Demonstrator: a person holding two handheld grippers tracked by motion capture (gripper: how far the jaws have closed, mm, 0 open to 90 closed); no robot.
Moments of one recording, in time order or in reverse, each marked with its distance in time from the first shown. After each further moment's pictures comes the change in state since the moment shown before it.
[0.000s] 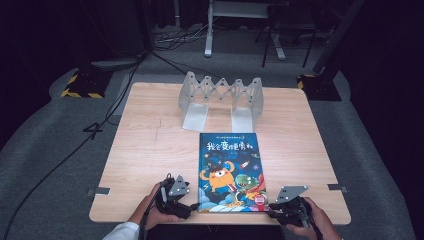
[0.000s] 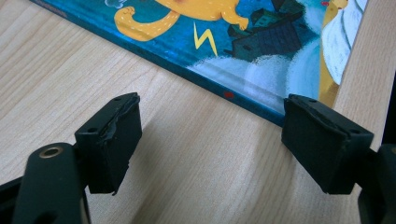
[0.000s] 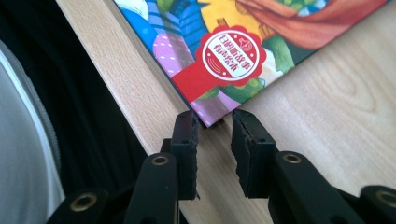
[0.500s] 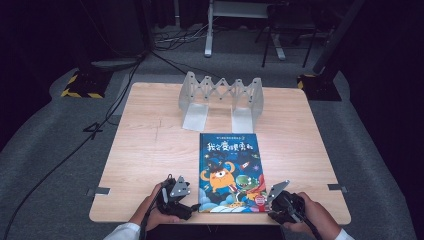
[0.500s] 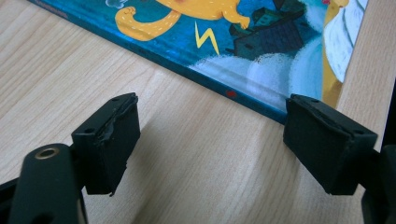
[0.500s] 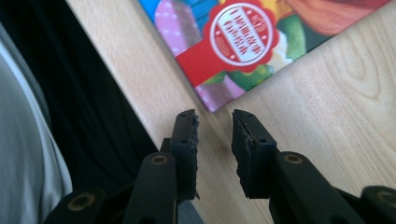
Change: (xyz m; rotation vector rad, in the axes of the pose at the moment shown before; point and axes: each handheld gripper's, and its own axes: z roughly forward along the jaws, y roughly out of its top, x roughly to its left) left arm -0.004 0.001 0.002 0.005 0.009 0.010; right arm 0.006 0.024 0.001 0.253 -0.032 -0.103
